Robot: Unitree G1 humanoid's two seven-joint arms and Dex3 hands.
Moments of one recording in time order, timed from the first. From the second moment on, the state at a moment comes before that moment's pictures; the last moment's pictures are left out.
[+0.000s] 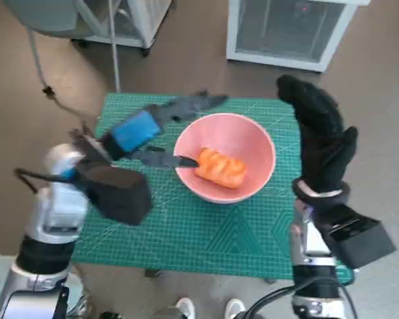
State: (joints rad) left arm -0.60 0.62 0.02 -0.08 0.24 -0.12 -0.60; right arm -0.55 -0.03 -0.09 0.32 0.18 -0.74 0.22
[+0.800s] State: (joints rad) left arm -0.25 0.99 0.32 0.00 0.20 -0.18 -0.62; right arm -0.54 -0.03 -0.08 0.32 0.19 -0.73 0.22
